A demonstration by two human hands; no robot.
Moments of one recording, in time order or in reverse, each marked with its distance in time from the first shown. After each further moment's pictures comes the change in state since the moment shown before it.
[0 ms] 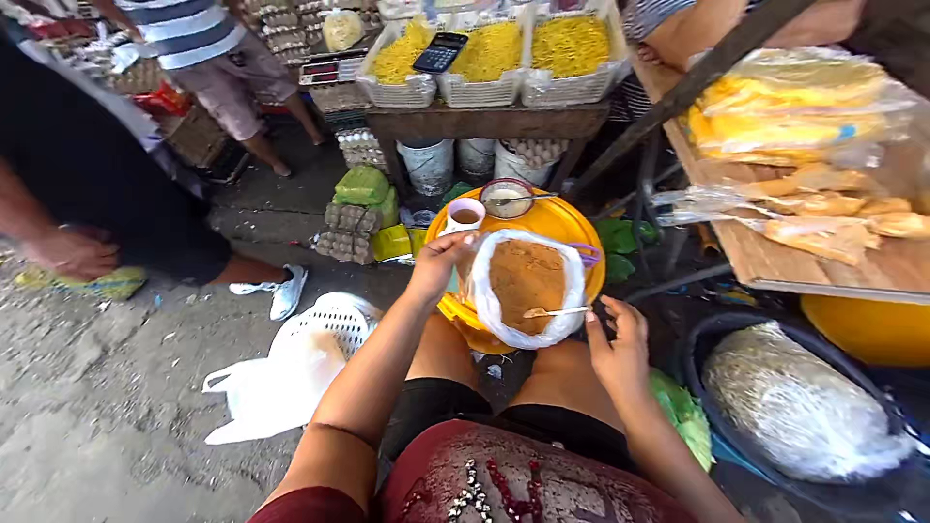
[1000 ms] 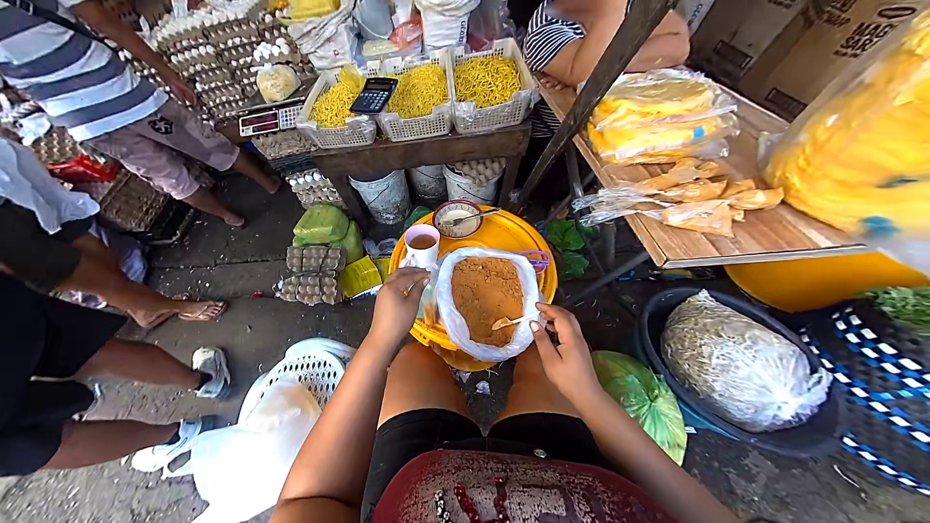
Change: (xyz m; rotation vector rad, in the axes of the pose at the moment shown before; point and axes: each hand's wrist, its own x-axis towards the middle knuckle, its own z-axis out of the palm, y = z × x) left_hand 0.001 -0.003 -0.013 0.781 -0.032 0.187; right_hand -0.007 -0.015 0.013 0.027 -0.035 -0.060
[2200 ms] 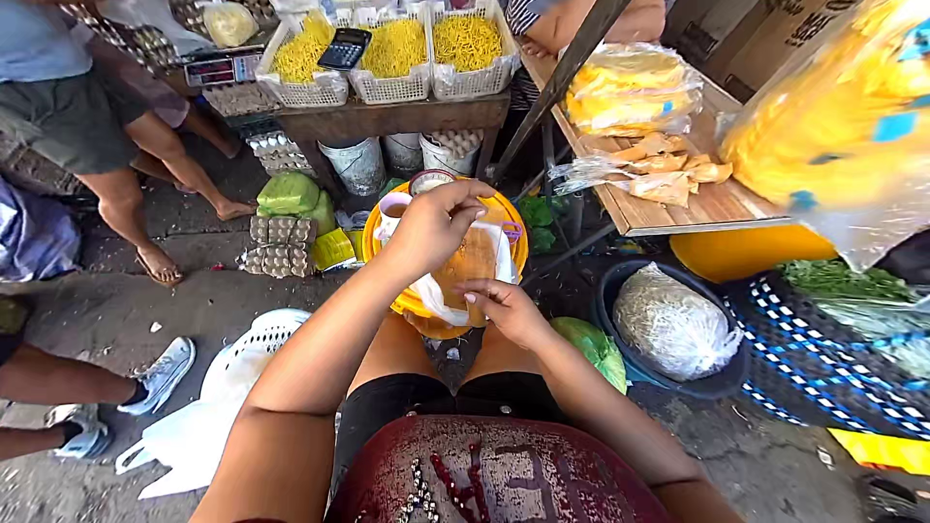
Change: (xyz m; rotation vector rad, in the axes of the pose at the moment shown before) left_hand 0.026 0.128 -0.007 -0.134 -0.178 0.420; right_hand 0.022 -0.057 -0.003 0.493 -0.511 0.123
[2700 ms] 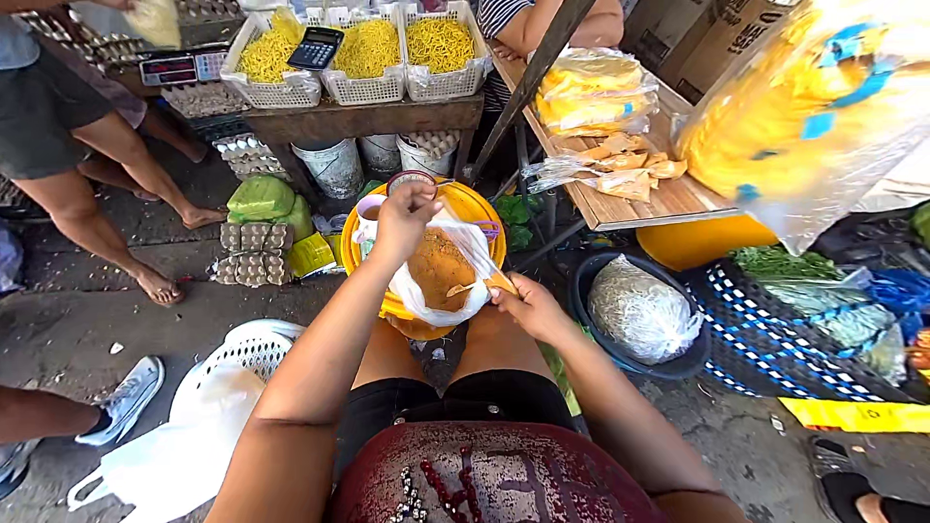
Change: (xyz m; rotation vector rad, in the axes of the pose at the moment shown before) left_hand 0.013 -0.063 0.034 -0.277 0.161 -0.347; right_hand -0.024 -0.004 -0.056 -0.309 0.108 0.221
